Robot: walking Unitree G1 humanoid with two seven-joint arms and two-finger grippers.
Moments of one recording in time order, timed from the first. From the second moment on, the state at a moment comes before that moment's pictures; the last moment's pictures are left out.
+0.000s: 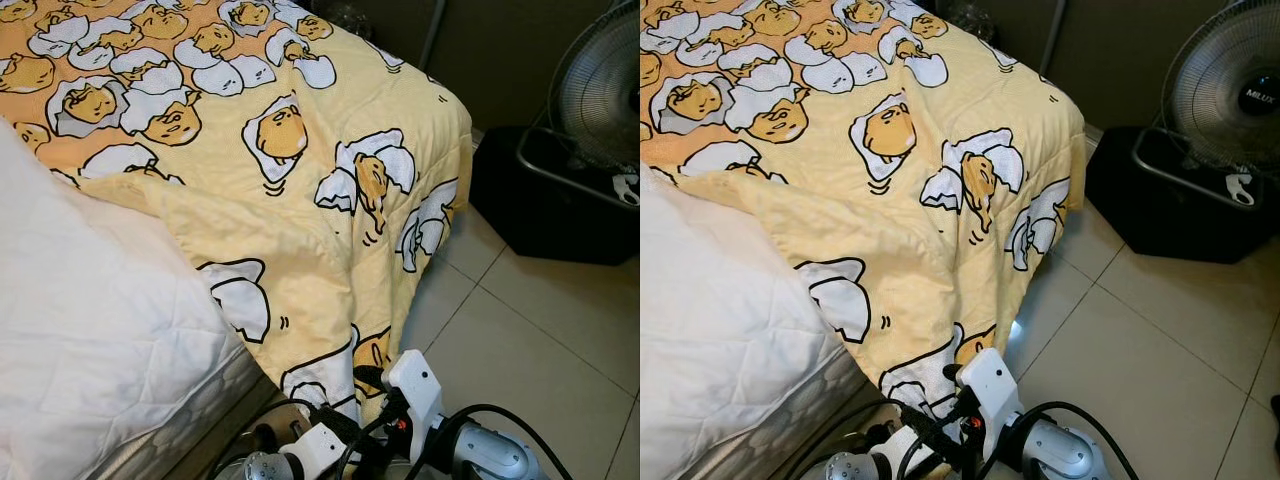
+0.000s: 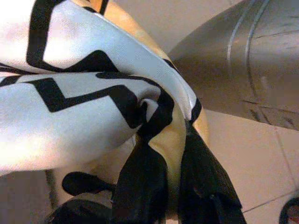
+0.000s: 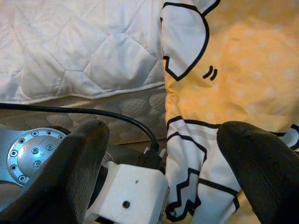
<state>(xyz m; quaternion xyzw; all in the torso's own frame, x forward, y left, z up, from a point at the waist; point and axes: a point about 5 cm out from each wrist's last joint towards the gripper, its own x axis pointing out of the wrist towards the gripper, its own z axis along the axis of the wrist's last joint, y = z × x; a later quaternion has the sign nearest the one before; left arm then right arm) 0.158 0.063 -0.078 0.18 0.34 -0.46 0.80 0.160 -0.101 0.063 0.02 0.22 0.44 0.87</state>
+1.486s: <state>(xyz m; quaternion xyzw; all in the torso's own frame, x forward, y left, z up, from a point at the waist) 0.233 0.088 0.017 -0.04 0.20 -0.44 0.87 0.192 -0.092 0.065 0.02 0.16 0.43 0.89</state>
